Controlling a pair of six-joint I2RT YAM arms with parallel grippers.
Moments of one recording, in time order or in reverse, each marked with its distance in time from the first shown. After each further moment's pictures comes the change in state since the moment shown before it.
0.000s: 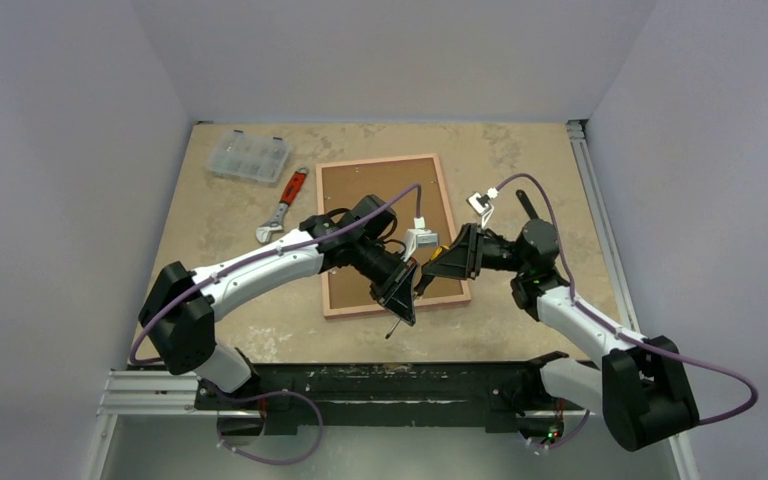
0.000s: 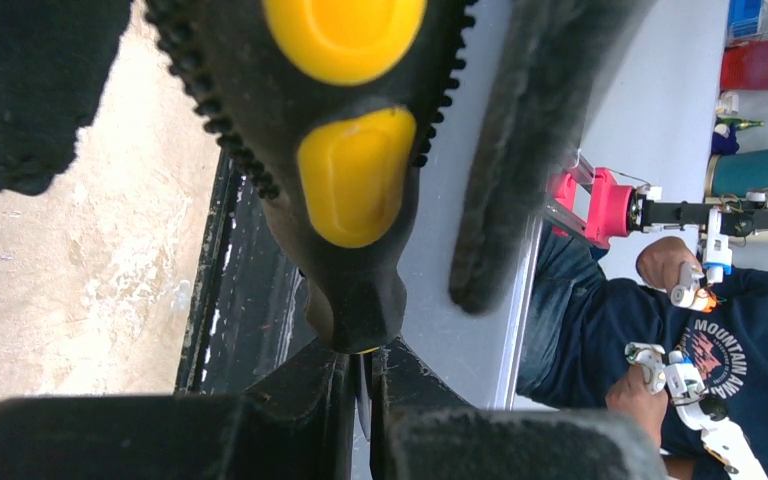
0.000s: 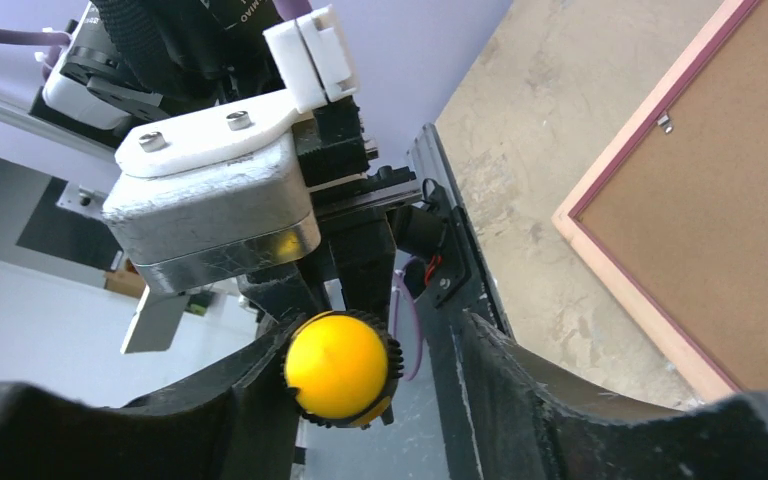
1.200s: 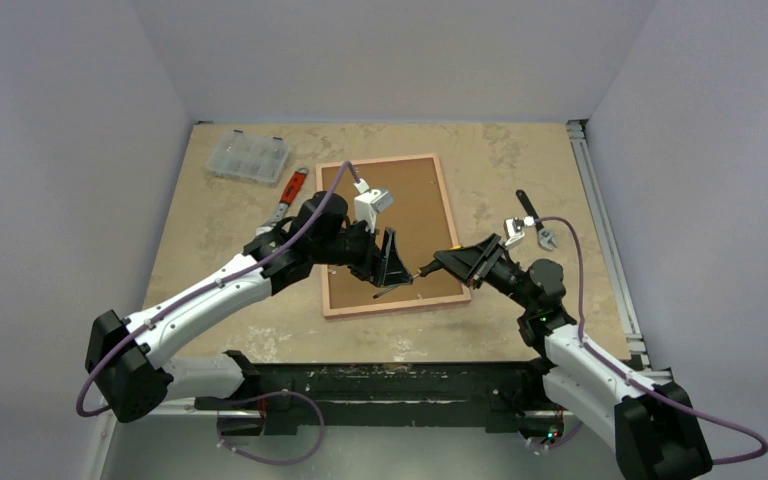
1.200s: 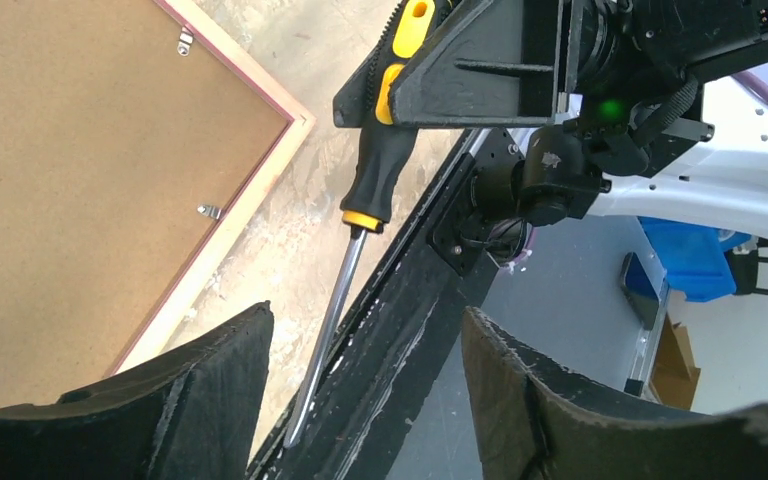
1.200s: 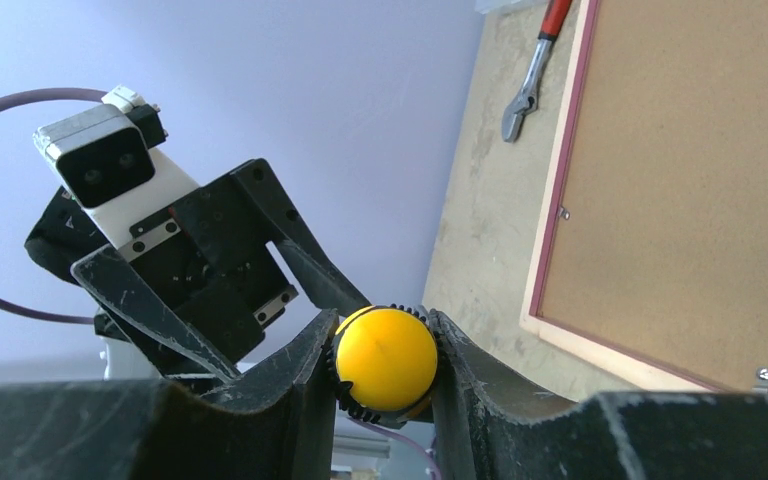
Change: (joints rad) left arm 0.071 -0.329 -0.185 0.282 -0.483 -0.290; right arm 0.030 -0.241 -0.239 0.010 0.551 0.251
